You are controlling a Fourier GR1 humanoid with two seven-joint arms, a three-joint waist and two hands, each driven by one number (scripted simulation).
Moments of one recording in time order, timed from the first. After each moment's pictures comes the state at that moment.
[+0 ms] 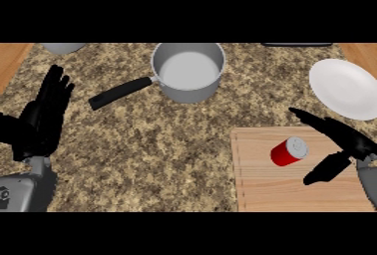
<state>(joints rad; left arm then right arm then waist) -0.21 0.25 0.06 -1.63 0.11 0.19 0.24 -0.23 -0.48 0.02 -1.31 0.23 0.57 0.11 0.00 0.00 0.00</state>
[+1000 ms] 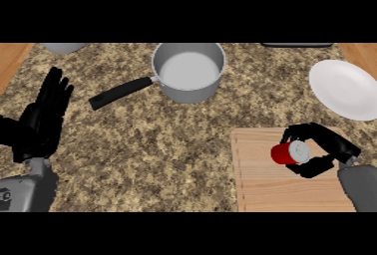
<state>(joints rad) -0.20 0.21 0.11 -1.62 0.08 0.14 0.22 -0.26 -0.42 0.03 -1.14 0.49 0.50 -0.20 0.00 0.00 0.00</state>
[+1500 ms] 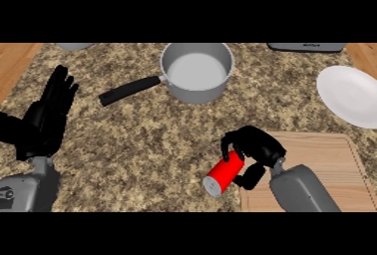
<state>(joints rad) -0.22 0.20 0.10 -1.63 0.08 0.11 0.24 -0.30 -0.17 0.33 -1.34 0.70 0.42 -0.08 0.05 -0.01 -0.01</state>
